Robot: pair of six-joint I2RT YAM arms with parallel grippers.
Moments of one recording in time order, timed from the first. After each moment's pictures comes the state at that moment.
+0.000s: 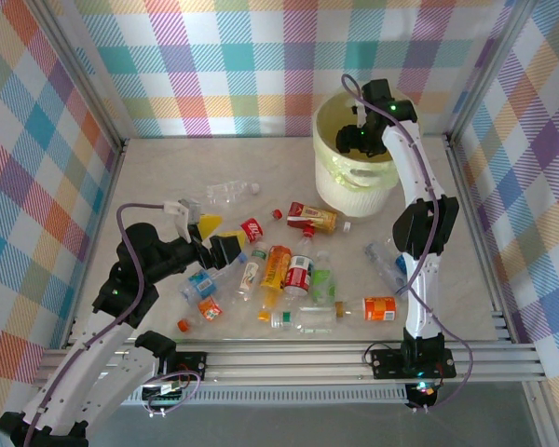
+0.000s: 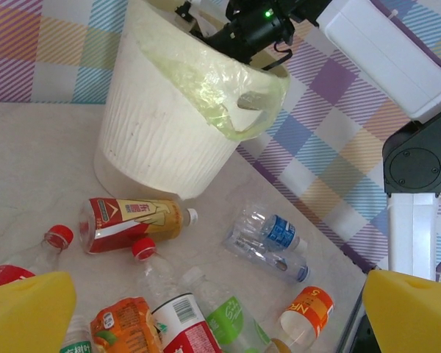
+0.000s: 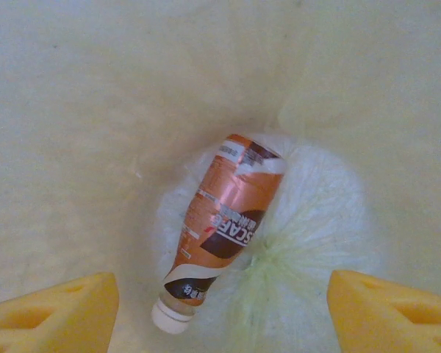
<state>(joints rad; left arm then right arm) -0.41 0.65 0.69 -0.19 0.48 -0.40 0.20 2.29 2.50 -1.24 -0.07 0.13</state>
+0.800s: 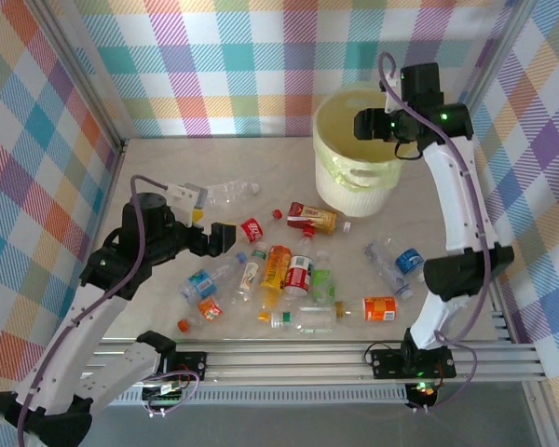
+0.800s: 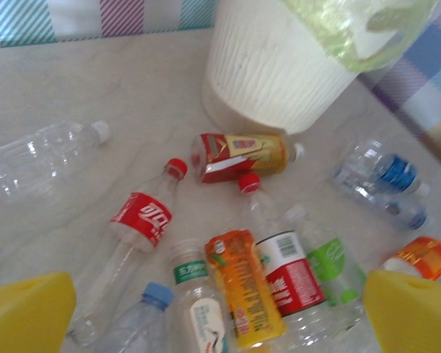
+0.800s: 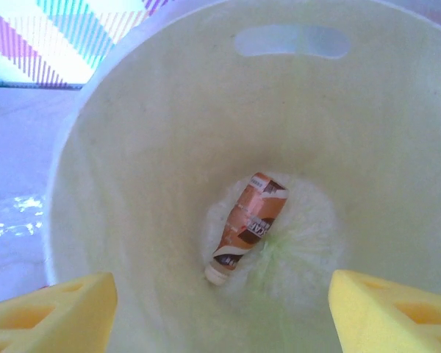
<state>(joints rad) -0.41 0.88 1.07 -0.73 0.24 -0.12 0.20 1.75 2.17 -1.14 -0.11 0.12</state>
